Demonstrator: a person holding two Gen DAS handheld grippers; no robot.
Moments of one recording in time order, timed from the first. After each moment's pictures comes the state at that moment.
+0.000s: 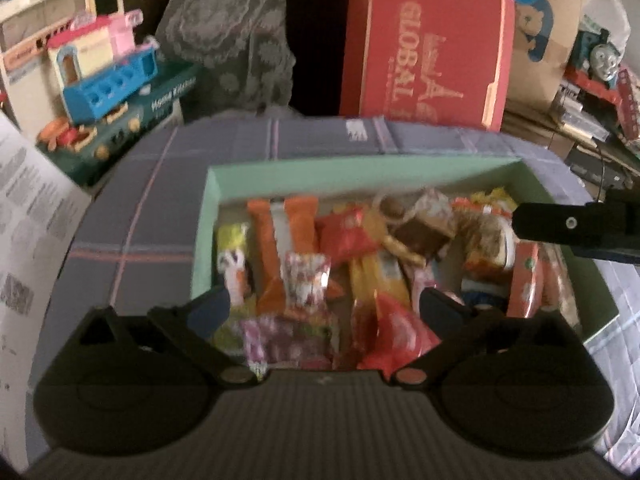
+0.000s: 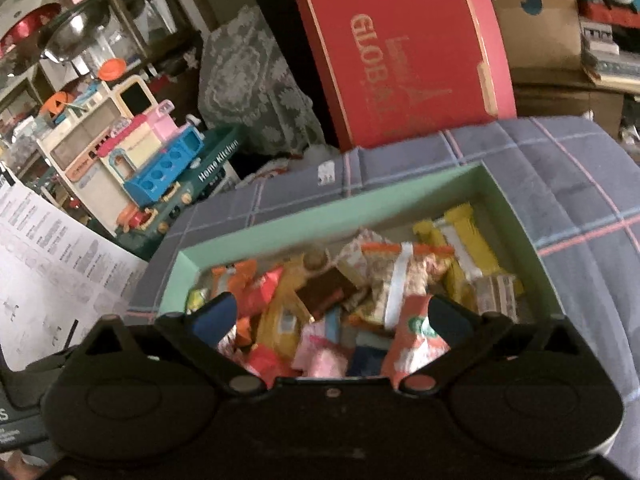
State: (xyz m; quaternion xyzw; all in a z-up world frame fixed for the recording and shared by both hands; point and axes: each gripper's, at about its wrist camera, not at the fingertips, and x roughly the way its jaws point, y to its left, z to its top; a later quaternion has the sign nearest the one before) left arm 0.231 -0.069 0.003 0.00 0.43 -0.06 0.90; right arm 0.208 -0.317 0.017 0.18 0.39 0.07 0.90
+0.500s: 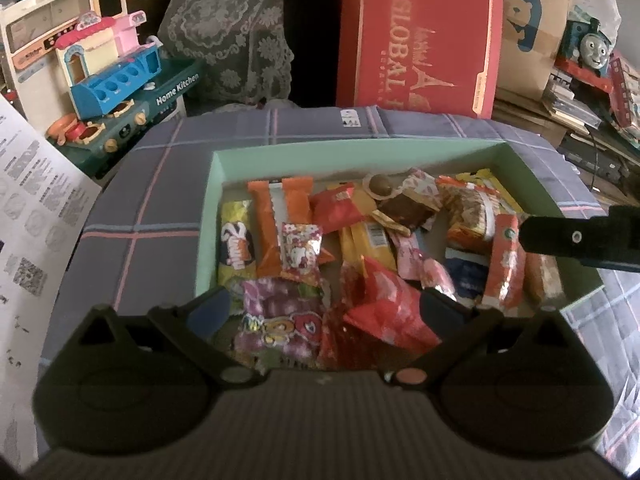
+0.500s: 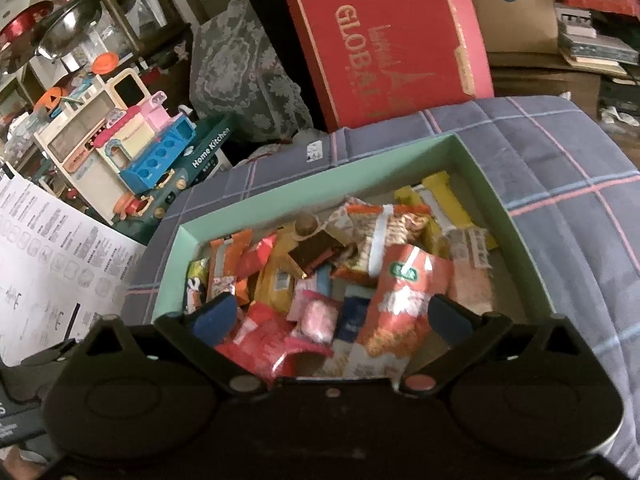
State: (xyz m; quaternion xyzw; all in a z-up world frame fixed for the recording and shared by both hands) left arm 0.187 -0.075 0.018 0.01 0.43 -0.06 0.90; right arm 0.165 -0.327 0.026 0.19 0.41 0.05 0.89
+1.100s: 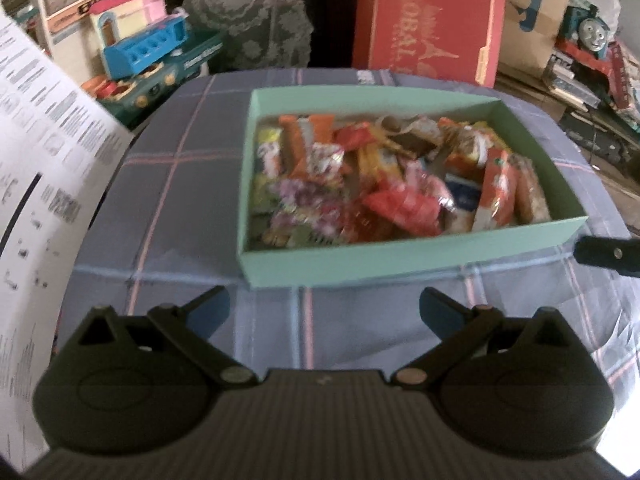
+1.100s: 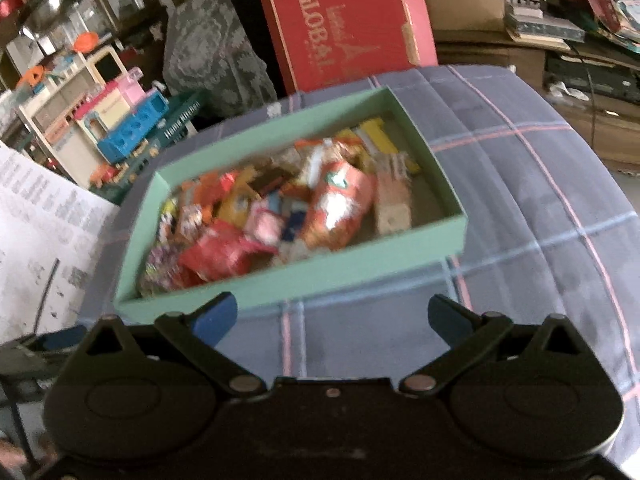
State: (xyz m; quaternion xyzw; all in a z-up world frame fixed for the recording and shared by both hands) left arm 0.100 -0.047 0.017 0.00 0.46 -0.04 0.88; right arm 0.076 -0.347 0.017 0.16 0.44 0.01 0.88
